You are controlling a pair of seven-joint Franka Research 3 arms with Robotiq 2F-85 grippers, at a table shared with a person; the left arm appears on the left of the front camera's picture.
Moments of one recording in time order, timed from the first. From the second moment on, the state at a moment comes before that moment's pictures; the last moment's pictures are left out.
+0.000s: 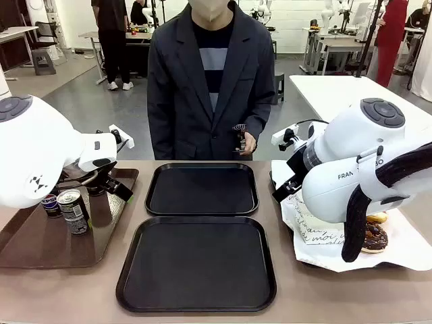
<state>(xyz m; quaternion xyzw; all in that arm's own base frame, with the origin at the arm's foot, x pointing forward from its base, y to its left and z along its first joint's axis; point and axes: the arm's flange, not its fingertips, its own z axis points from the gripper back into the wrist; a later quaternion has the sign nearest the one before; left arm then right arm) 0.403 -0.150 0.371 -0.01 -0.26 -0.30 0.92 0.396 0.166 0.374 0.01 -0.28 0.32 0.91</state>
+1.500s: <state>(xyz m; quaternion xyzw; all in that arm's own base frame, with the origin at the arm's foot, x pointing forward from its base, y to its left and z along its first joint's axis) 0.399 -0.151 0.382 -0.01 -0.26 -0.30 0.92 0.391 0.166 0.379 0.01 -0.26 0.33 0.91</state>
